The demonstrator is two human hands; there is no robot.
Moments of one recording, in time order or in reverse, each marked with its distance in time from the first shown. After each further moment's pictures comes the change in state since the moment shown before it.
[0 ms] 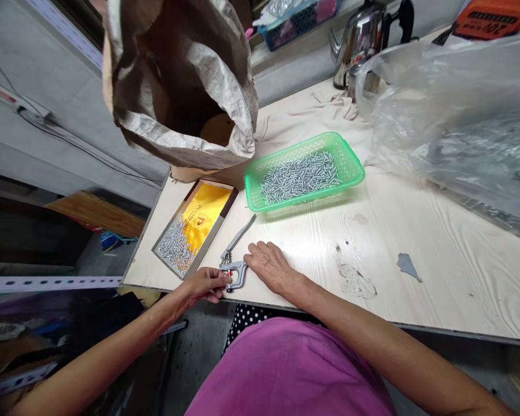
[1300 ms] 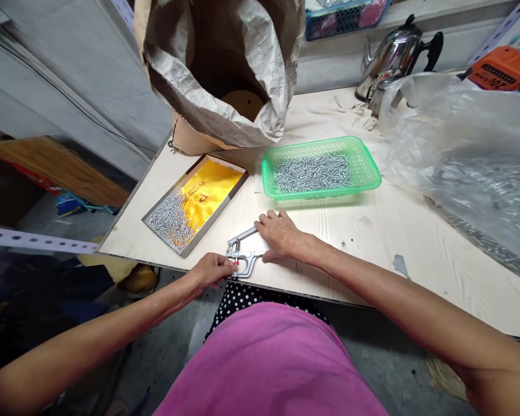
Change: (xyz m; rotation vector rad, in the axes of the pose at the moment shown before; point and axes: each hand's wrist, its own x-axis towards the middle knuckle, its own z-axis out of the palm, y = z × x) left_hand -0.001 -0.022 0.019 0.154 0.124 0.154; right_hand 0.035 0.015 -0.029 -0.195 -0.274 -0.012
